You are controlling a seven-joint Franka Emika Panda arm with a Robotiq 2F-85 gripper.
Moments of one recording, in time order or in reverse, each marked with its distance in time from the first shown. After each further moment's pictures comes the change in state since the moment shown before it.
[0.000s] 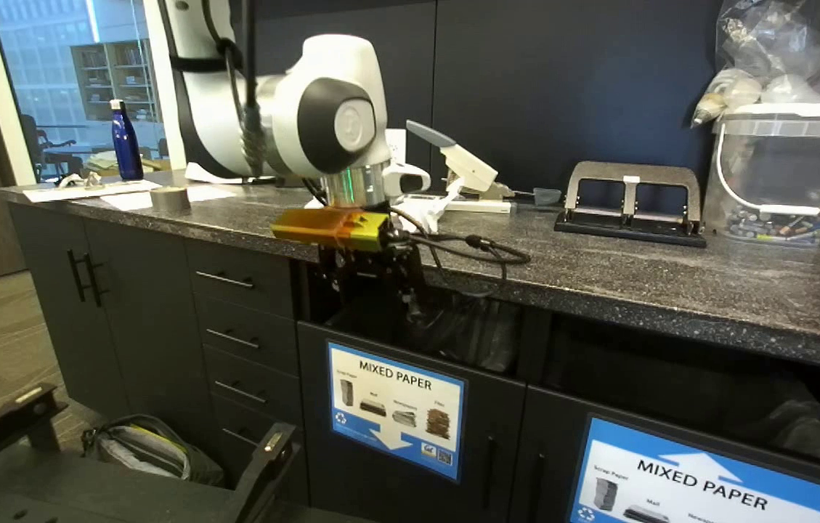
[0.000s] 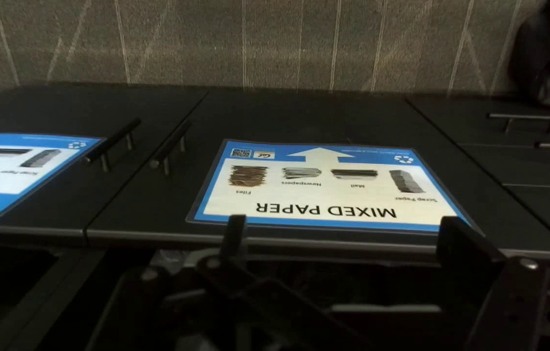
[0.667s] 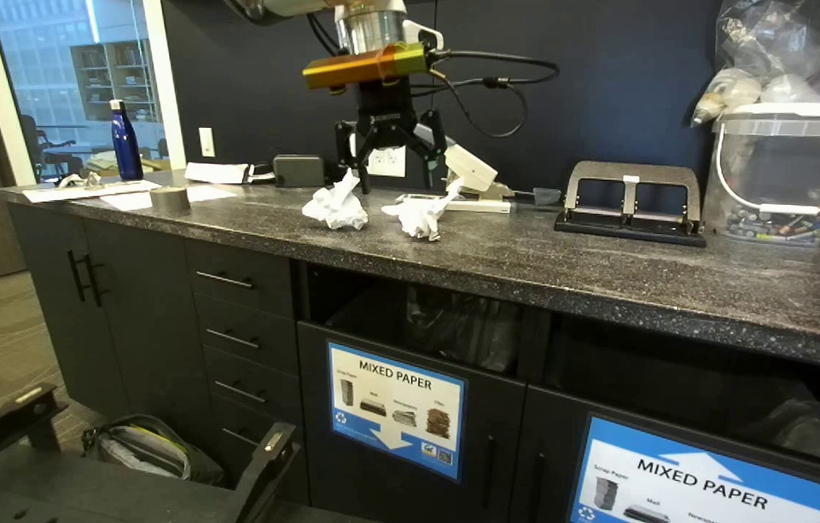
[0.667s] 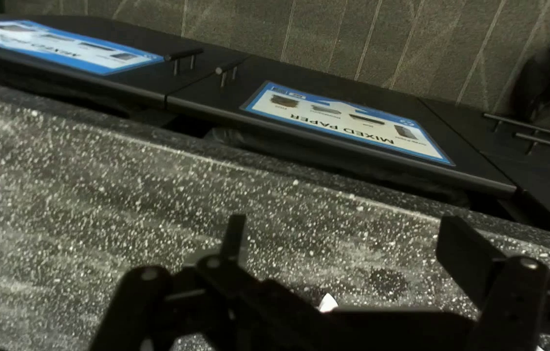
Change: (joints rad) arm -0.007 -0.280 -0.021 0.199 -0.247 -0.502 -0.043
